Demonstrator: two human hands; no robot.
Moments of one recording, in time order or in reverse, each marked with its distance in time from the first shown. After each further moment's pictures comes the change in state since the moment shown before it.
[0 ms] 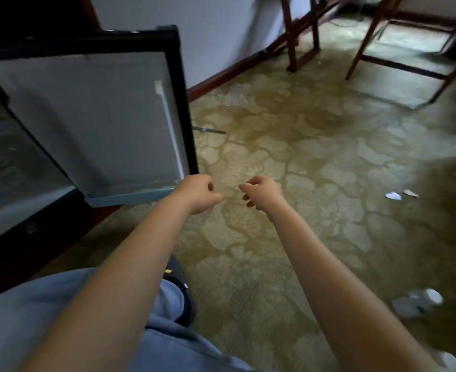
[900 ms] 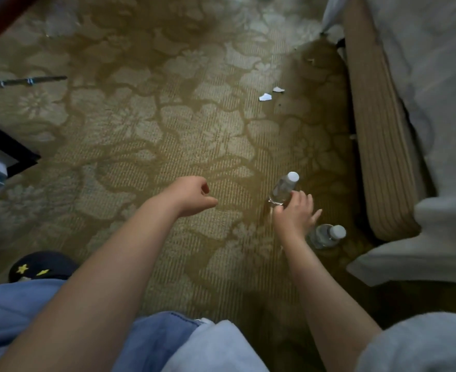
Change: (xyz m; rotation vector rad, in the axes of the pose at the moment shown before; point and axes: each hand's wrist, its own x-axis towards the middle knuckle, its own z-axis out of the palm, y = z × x) left_hand -0.030 0.172 0.200 0.177 -0.484 0.342; right_hand -0.140 0.335 -0.140 -0.445 0.668 0.587
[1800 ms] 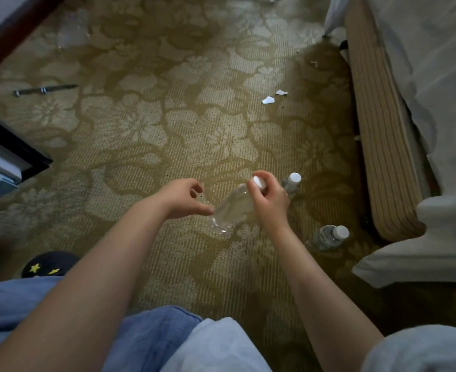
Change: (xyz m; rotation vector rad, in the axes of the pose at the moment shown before) left_hand -0.016 -0.011 -0.007 -0.145 -0.058 -0.043; right_hand -0.032 -0.060 -0.036 0.798 -0.098 -0.270
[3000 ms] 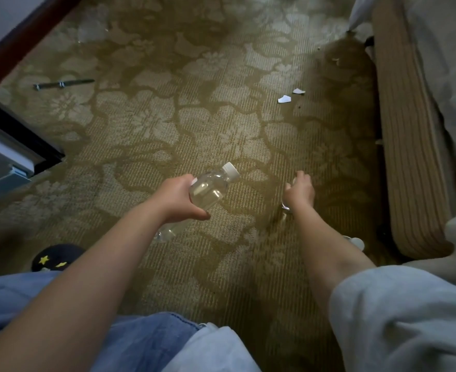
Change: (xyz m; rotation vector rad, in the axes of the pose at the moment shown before) left_hand 0.007 -0.009 -0.002 0.064 0.142 0.002; right_hand 0.113 0.094 -0.005 -0.600 -0.041 0.309
